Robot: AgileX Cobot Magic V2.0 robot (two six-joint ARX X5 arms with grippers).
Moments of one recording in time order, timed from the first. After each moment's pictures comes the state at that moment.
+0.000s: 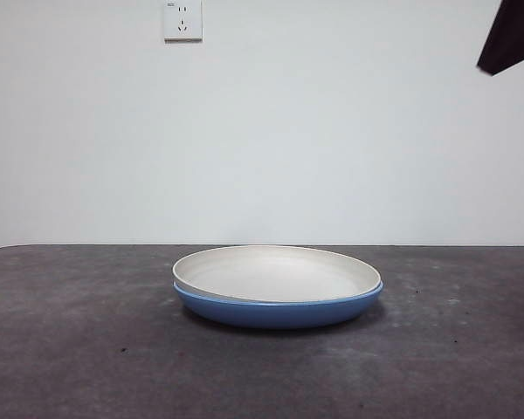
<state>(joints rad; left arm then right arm) 0.05 0.01 0.03 -0.18 0.08 0.04 0.33 0.92 0.98 -0.91 -0.43 0.01</state>
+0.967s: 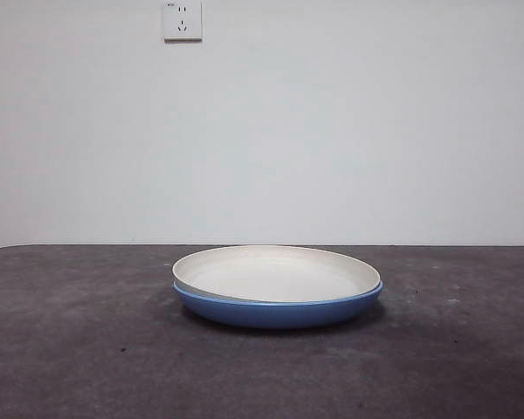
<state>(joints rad) 0.05 0.01 0.03 -0.18 0.08 0.04 0.02 0.11 0.25 -0.22 -0.23 -0.02</state>
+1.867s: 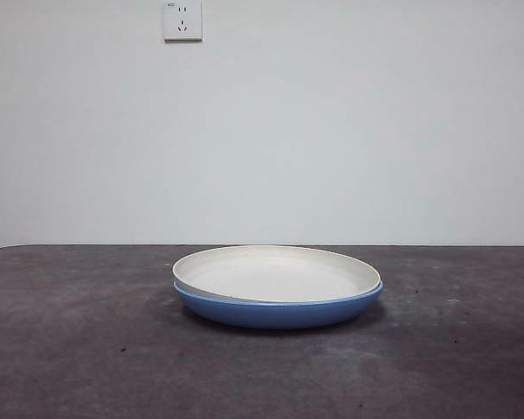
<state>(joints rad) 0.05 0.01 0.03 -0.18 0.08 0.04 0.02 0.01 0.02 -0.17 -0.15 0.09</state>
